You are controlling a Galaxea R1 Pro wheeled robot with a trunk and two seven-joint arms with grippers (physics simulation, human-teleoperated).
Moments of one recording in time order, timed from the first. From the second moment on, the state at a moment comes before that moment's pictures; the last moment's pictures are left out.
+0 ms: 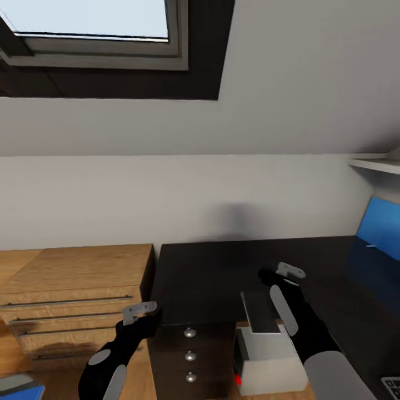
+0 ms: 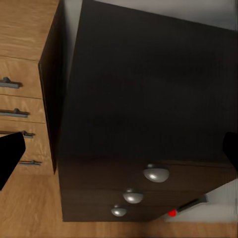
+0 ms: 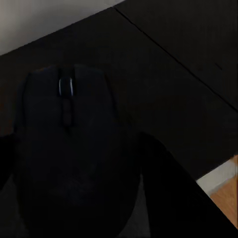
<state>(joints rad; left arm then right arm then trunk) -0.06 -0.06 -0.15 -1.61 0.26 0.52 0.24 -0.58 0.00 0.05 -1.05 -0.43 0.46 -0.51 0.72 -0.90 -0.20</state>
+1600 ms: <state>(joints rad) -0.05 -0.06 -0.15 -1.61 0.26 0.52 0.24 -0.58 -0.08 -0.03 -0.88 -0.42 0.39 -0.43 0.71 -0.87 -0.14</state>
